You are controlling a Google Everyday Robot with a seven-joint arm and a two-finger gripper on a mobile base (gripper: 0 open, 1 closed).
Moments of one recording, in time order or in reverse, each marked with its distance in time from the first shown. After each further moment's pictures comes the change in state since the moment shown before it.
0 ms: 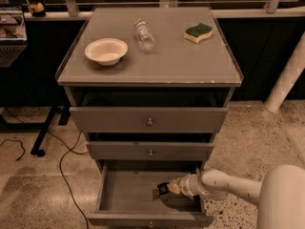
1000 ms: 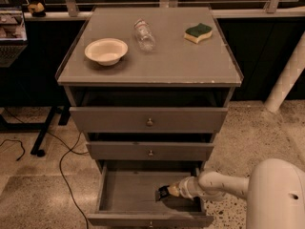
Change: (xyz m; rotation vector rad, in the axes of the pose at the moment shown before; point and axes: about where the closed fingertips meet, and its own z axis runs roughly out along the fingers) arm 0.020 -0.009 0.018 0.038 0.060 0.029
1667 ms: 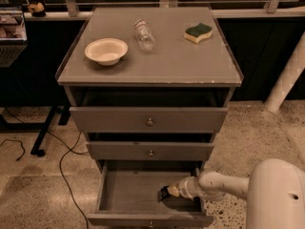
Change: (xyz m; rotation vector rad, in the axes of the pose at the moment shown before) arm 0.000 0.000 0.000 0.000 0.000 0.000
